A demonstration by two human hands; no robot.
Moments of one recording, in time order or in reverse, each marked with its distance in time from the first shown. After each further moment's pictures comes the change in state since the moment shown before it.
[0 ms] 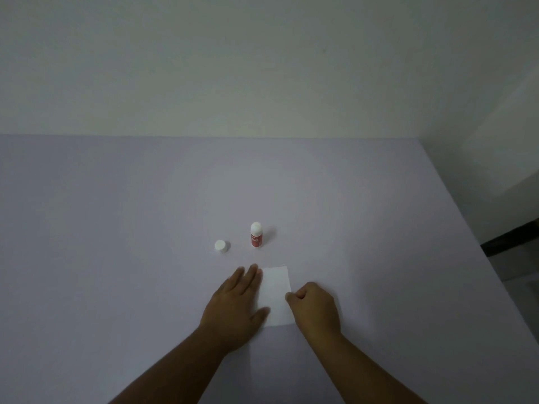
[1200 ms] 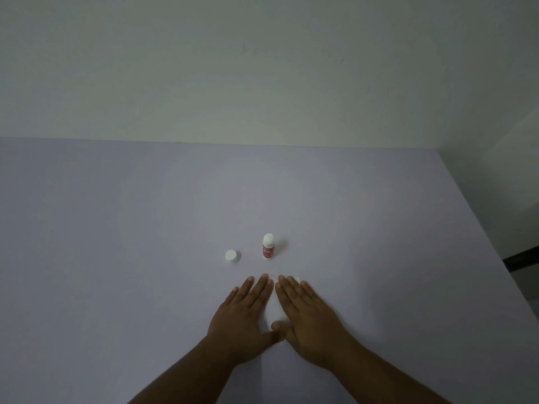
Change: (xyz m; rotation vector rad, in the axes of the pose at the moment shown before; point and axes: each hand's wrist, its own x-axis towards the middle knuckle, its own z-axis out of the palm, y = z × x) left_hand 0.002 -0.003 -0.007 0.008 -0.091 0.023; right_hand 0.009 0.006 0.001 -0.713 -0.074 -0.869
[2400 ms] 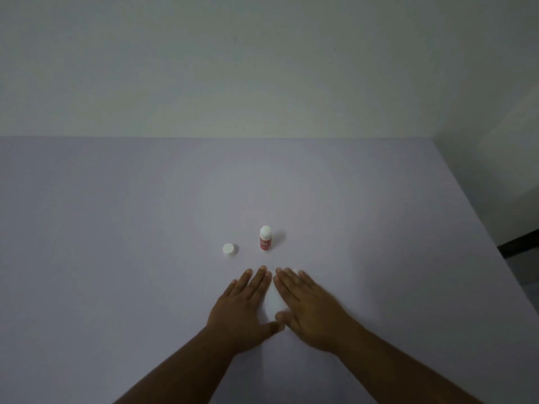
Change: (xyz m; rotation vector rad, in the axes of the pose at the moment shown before) left_hand 0.002 -0.001 -0.001 0.032 -0.037 0.007; right_hand 0.002 0.014 0.002 0.023 -0.087 -0.091
